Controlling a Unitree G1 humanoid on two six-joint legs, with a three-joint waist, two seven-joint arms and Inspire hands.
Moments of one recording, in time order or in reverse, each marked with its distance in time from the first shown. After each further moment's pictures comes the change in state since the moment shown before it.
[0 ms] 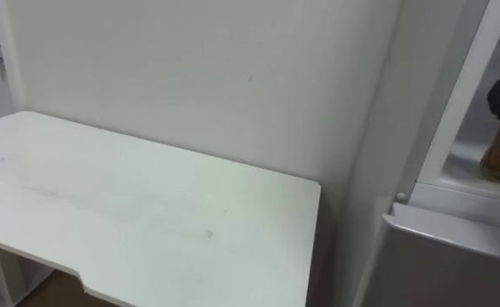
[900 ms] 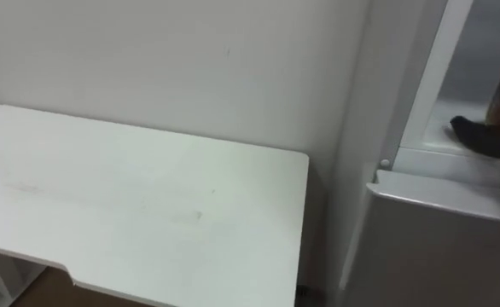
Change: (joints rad) left arm -0.078 0.007 -0.102 -0.028 -0.081 -0.028 0.012; right arm 0.094 0.044 0.102 -0.118 -0.187 -0.052 -0.226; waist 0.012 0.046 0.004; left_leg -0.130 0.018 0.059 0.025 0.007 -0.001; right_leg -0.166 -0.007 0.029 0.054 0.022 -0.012
